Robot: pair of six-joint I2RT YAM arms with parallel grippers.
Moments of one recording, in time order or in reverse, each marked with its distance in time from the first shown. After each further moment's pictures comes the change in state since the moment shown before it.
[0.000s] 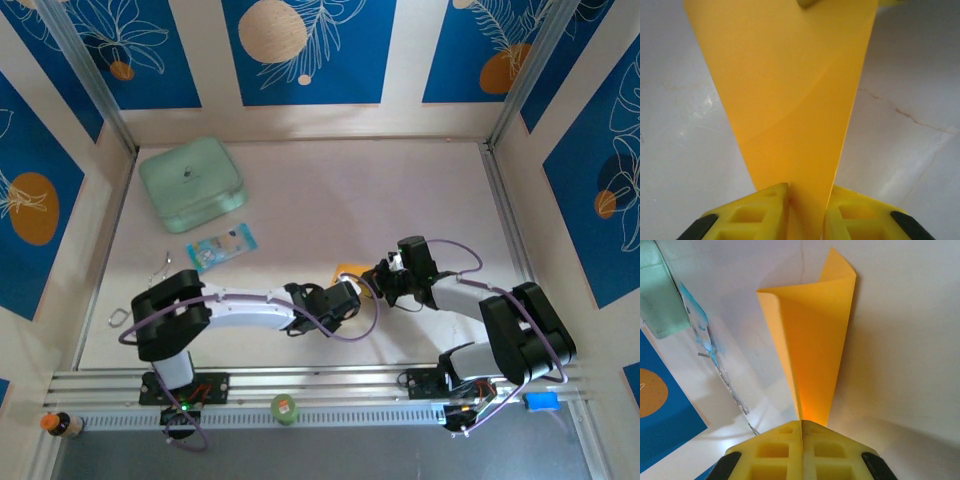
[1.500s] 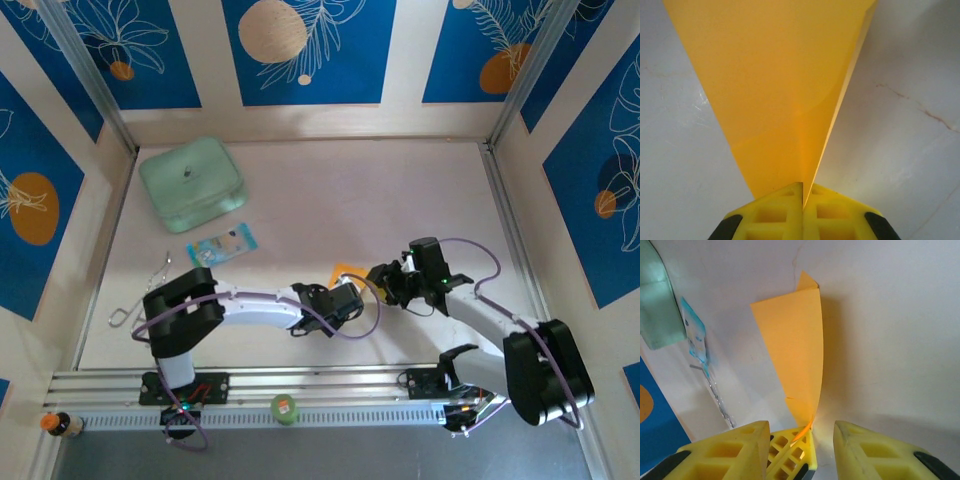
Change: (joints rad) left arm 0.005 0.080 0.035 -0.026 -0.014 -0.044; right arm -0.053 -0.234 0.005 -0.265 0.098 -0.097
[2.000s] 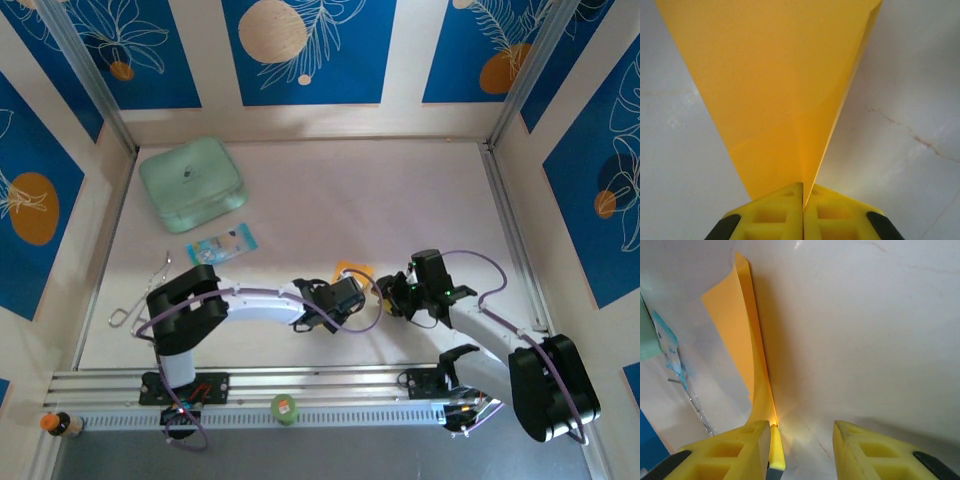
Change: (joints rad) left arm 0.039 0.021 0.020 0.034 0.063 0.003; right arm 0.025 -0.068 -0.091 -0.019 0.080 0.028
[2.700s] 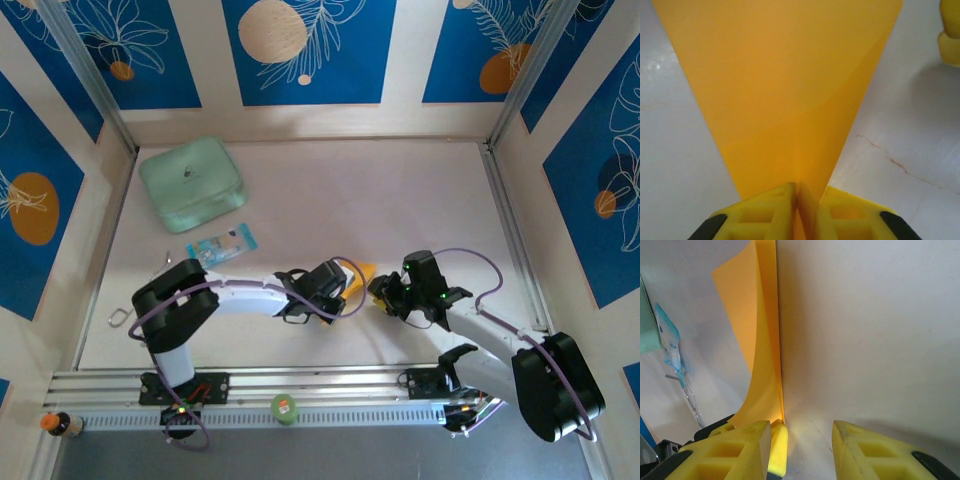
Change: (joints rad) left arm 0.122 -0.056 -0.125 0.220 0.277 -0.039; right arm 0.075 -0.003 -0.005 0.053 0.064 0.023
